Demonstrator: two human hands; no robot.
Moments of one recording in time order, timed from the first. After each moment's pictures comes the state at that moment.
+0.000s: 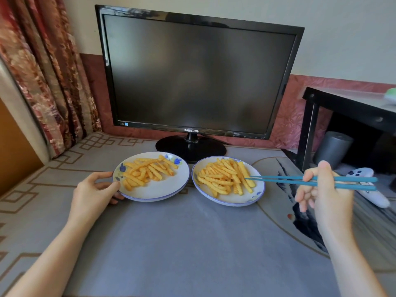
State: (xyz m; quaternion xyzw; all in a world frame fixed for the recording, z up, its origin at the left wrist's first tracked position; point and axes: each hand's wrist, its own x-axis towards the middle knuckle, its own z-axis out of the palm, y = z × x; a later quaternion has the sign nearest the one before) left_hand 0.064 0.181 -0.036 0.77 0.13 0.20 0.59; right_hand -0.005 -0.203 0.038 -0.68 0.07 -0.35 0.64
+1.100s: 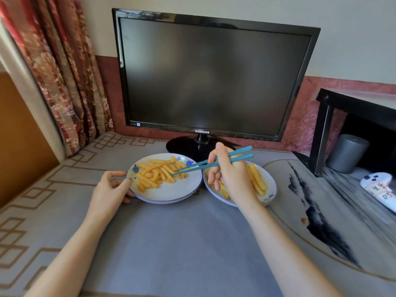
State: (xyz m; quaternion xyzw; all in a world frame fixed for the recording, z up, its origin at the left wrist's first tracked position) left_hand 0.066 0.182 -0.039 0.78 0.12 0.19 0.59; right_hand 0.062 -0.065 0.035 -0.74 -0.11 -0.13 0.66
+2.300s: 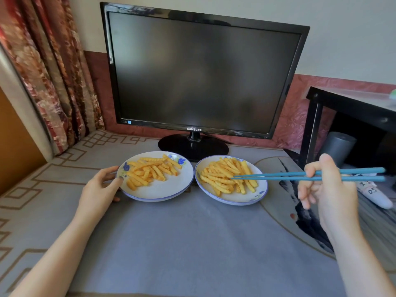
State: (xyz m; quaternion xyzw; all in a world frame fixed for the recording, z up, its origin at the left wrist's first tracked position) left_hand 0.076 0.187 -0.047 0.80 0.10 0.19 0.56; right_hand -0.005 -0.197 0.050 -0.68 0.04 -0.31 0.66
